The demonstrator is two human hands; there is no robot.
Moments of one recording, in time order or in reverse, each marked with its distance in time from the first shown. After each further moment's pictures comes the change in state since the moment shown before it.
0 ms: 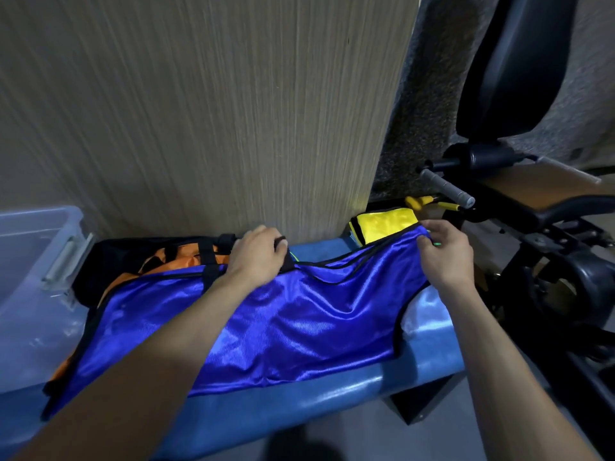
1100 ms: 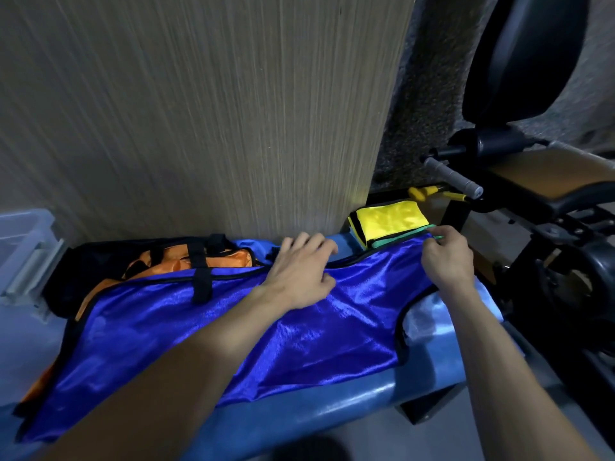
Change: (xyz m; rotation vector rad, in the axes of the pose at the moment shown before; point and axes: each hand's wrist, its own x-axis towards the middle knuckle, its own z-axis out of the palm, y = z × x) left_hand -0.002 0.055 0.048 0.163 -0.116 0.417; right_hand 0.025 0.032 0.021 -0.106 -0.045 0.170
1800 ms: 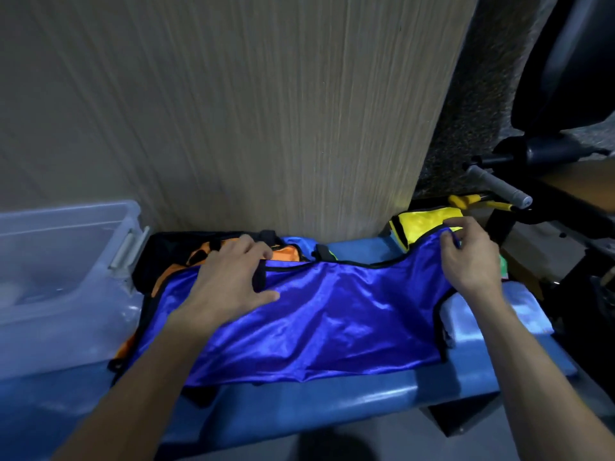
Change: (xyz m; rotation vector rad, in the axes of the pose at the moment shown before) left_hand -0.133 -0.090 -0.089 0.108 0.028 -0.288; right_hand -0.036 -0.037 0.012 -0.088 0.034 -0.344
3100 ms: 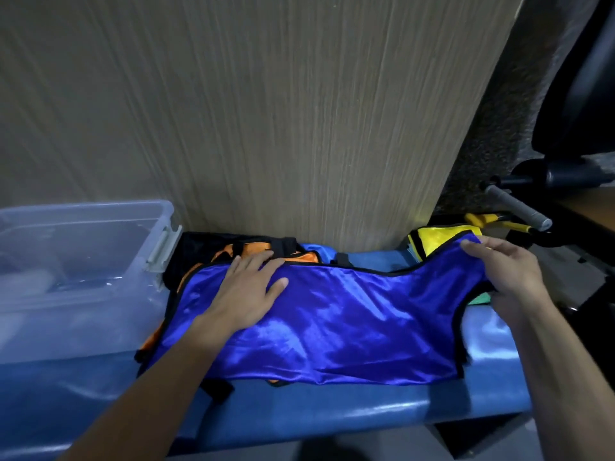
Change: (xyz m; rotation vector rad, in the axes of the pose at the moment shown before) left_hand -0.011 -0.028 0.036 -0.133 -0.070 -0.105; right_hand 0.004 -0.017 -0.020 0.727 -0.096 0.481
